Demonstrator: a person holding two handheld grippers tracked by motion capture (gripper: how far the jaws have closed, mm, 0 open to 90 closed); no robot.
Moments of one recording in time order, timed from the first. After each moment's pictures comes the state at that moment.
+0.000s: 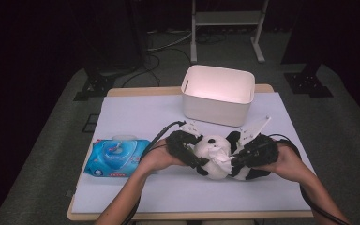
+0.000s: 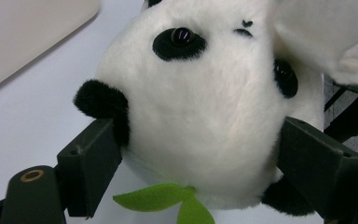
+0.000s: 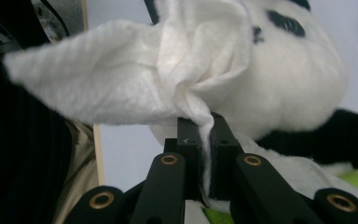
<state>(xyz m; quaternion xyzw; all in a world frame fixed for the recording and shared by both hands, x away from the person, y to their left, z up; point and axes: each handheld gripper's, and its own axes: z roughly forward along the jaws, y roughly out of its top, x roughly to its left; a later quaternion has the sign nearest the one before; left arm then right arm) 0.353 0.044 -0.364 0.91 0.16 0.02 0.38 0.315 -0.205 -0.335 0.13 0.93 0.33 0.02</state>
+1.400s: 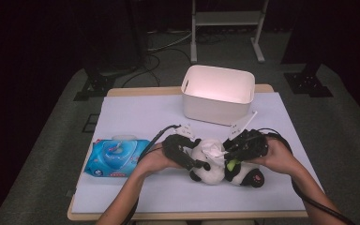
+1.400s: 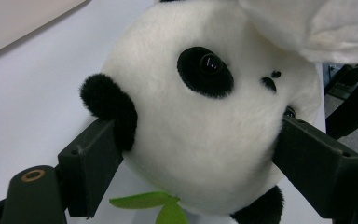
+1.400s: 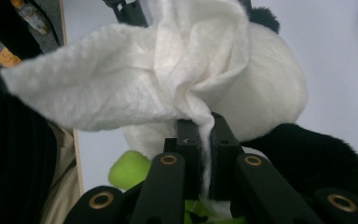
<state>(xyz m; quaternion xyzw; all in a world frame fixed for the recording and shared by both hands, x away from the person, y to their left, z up) 0.359 0.058 -0.388 0.90 0.16 -0.01 0.40 0.336 -0.186 -0.337 0.14 0.94 0.30 0.02</state>
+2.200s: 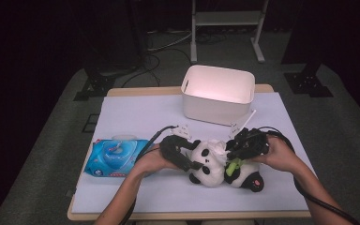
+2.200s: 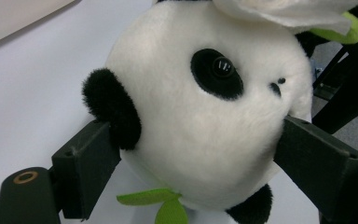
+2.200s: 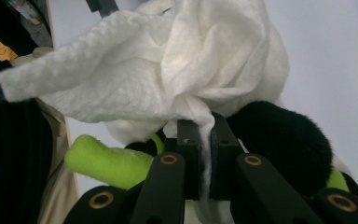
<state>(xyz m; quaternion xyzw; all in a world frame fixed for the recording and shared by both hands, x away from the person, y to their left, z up) 0.359 0.066 -0.388 0.90 0.16 -0.03 0.41 0.342 -0.190 -0.343 0.16 0.95 0.27 0.01</state>
